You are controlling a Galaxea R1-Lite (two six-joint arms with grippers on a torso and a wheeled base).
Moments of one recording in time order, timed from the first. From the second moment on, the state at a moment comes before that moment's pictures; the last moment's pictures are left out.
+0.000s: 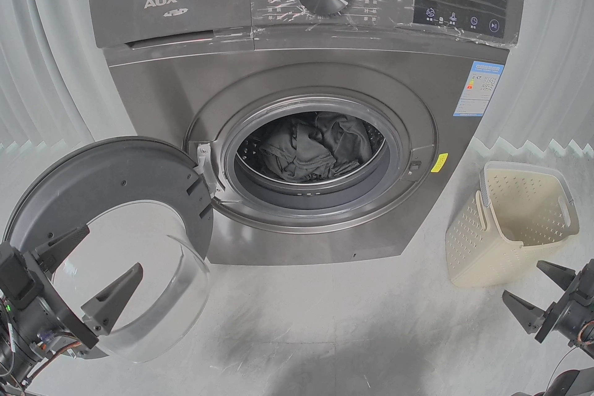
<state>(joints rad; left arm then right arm) -0.69 0.89 -0.18 -0.73 0.25 -0.03 0.40 0.86 -0.02 -0.65 -0.05 0.06</state>
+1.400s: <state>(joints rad) -0.01 0.05 -0.02 -0.05 0.26 0.03 0.01 0.02 -0.02 -0.03 -0.05 0.02</state>
